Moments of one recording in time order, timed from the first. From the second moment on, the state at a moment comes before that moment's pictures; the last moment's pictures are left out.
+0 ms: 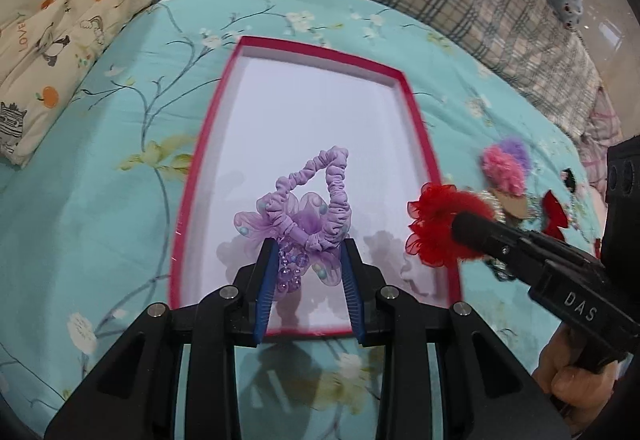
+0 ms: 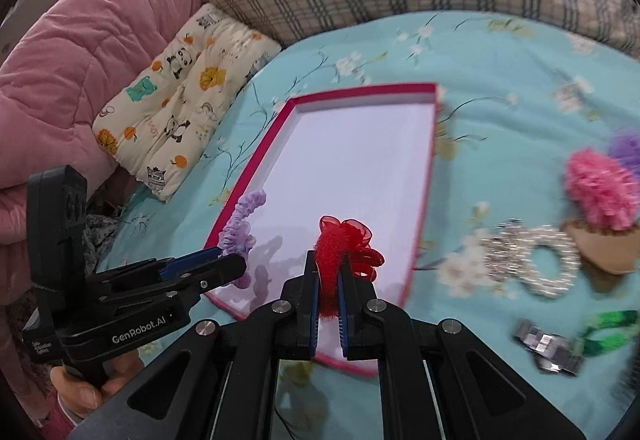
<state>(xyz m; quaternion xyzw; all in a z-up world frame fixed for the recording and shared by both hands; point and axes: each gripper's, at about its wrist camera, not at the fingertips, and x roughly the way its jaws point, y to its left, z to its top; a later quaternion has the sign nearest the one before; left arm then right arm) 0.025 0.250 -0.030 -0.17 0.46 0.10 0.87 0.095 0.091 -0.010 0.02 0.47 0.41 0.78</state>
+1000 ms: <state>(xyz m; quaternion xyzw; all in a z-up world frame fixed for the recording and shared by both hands) 0.035 0.257 -0.056 -0.15 0.50 0.13 0.84 0.102 0.098 -0.045 0.02 0.51 0.40 0.76</state>
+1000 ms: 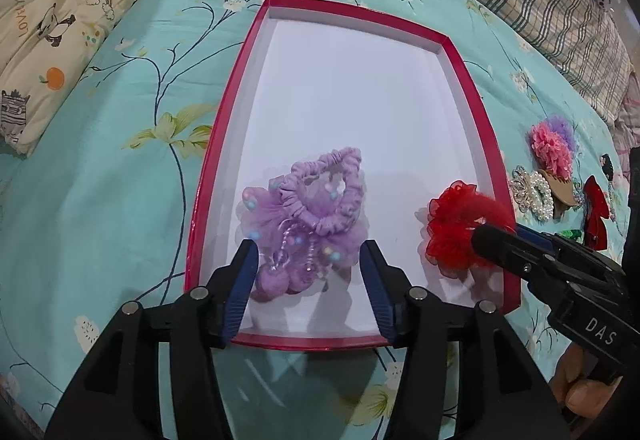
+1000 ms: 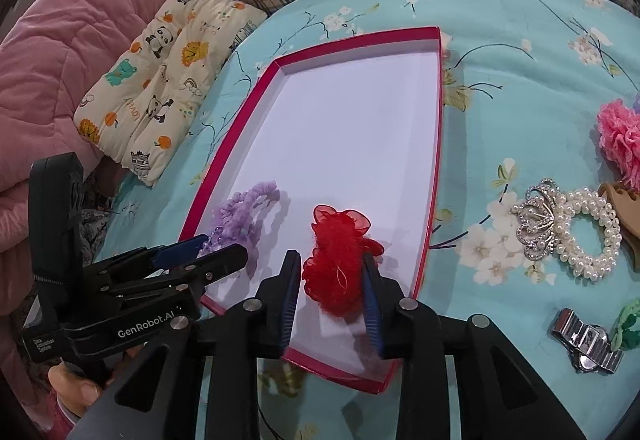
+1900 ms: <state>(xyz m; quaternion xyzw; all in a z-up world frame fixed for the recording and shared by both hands) 0.038 0.203 -0.017 -0.16 0.47 0.08 0.86 0.102 -0.015 -0.015 0.07 0.48 0.35 0.80</state>
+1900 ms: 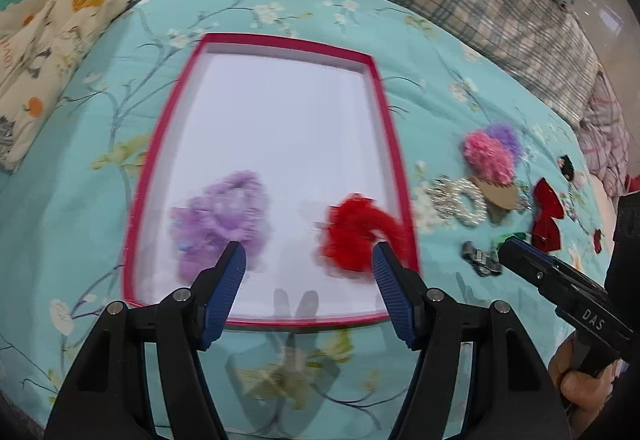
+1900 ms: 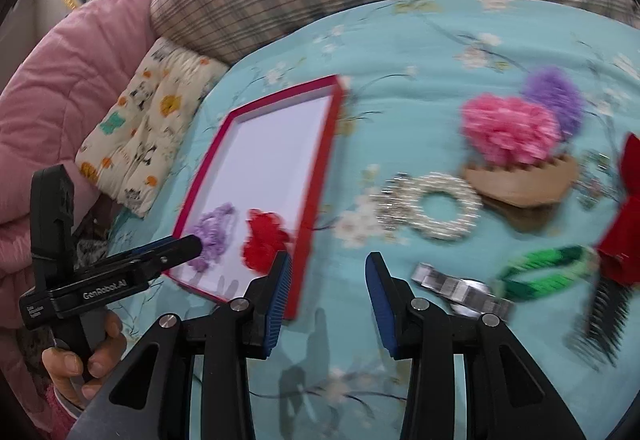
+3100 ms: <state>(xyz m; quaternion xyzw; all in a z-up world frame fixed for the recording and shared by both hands) 0.200 0.076 -0.027 -0.18 0.50 -0.06 0.85 0.184 -0.180 -0.042 0.09 0.47 0.13 0.87</state>
